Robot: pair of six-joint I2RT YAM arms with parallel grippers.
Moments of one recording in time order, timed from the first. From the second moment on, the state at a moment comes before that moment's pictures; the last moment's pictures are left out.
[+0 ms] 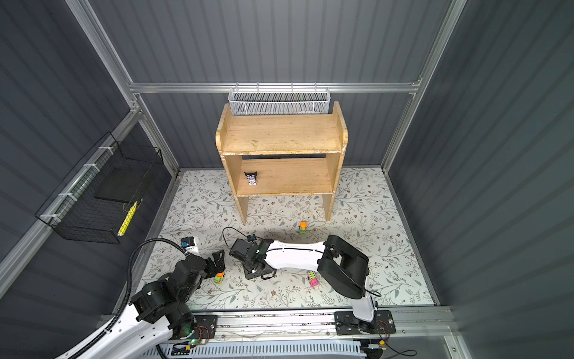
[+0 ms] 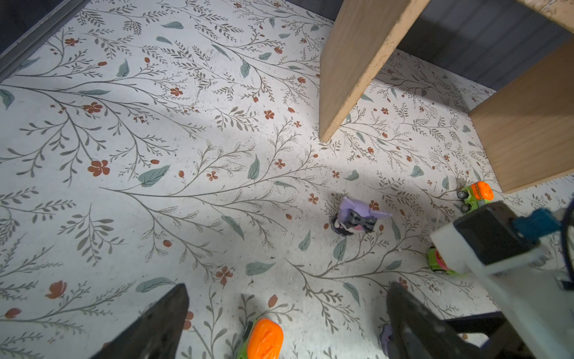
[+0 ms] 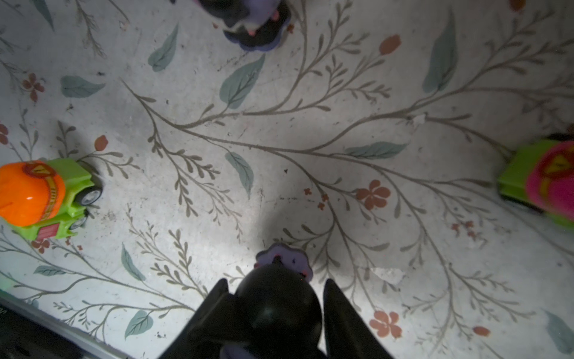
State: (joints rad) left arm -0.83 0.45 0.42 -0.69 -0.54 -0.76; right arm 1.19 1.94 1.35 -0.66 0.10 0.83
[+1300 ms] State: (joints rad) left arm -0.83 0.55 0.46 -0.60 -0.52 -0.65; right arm 1.05 1.72 1.39 -0.83 0.29 0.57
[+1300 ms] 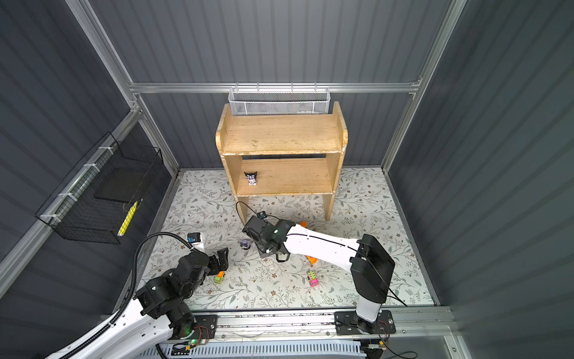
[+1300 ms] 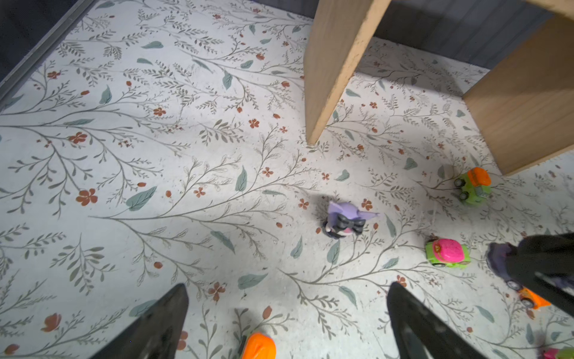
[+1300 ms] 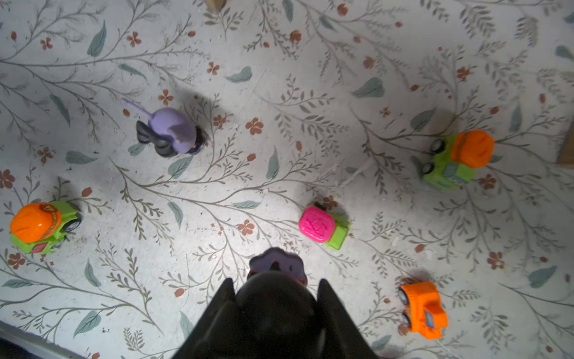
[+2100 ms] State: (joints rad) left arm -0.83 0.73 0.60 -0.47 -0.44 -0.54; right arm 0.80 1.66 1.65 -0.81 0.32 0.26
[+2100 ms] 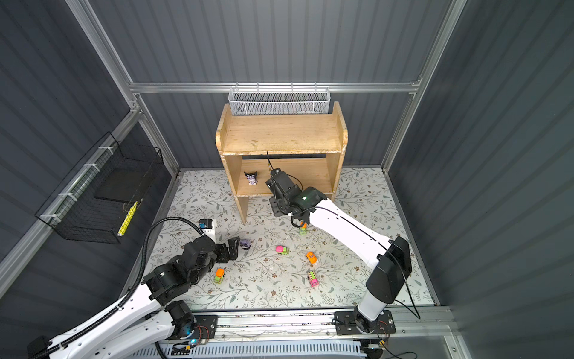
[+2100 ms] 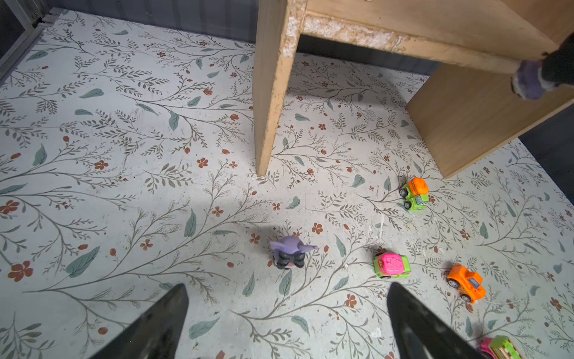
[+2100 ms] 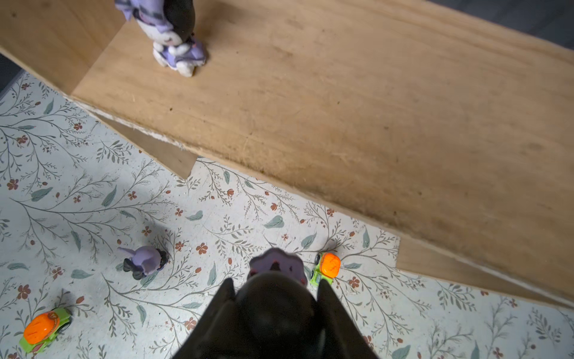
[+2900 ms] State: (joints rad) left arm -0.83 0.80 0.67 -0.44 -0.45 -0.49; right arm 0.71 1.86 1.93 -0.87 0.22 0.17
